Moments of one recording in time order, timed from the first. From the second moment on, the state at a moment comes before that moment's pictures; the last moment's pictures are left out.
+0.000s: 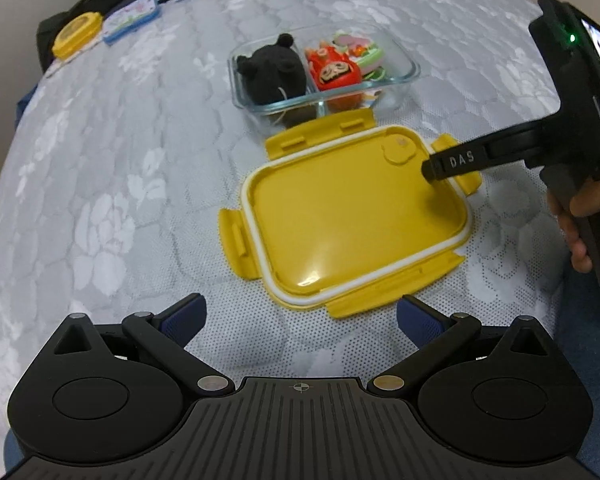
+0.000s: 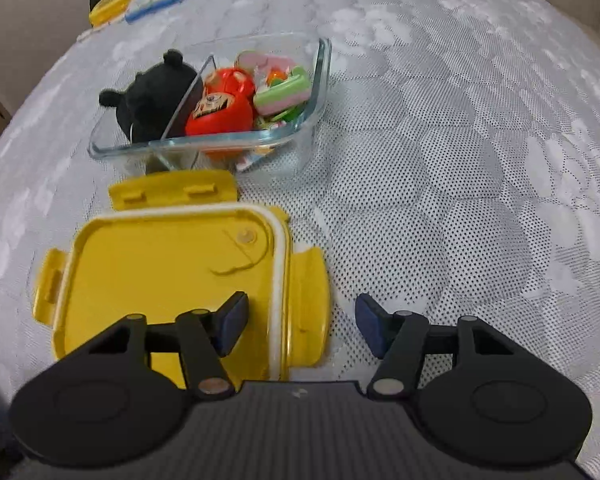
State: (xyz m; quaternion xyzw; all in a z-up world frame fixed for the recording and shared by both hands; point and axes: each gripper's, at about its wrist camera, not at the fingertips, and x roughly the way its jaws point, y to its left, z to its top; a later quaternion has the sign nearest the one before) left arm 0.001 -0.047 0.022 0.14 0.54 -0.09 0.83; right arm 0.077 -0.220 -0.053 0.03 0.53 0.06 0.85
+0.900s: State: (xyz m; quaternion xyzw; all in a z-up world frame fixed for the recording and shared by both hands) left arm -0.029 -0.131 0.011 0.36 0.45 -0.13 0.80; right arm 0.057 -0.268 -0.023 0.25 0.47 0.14 0.83
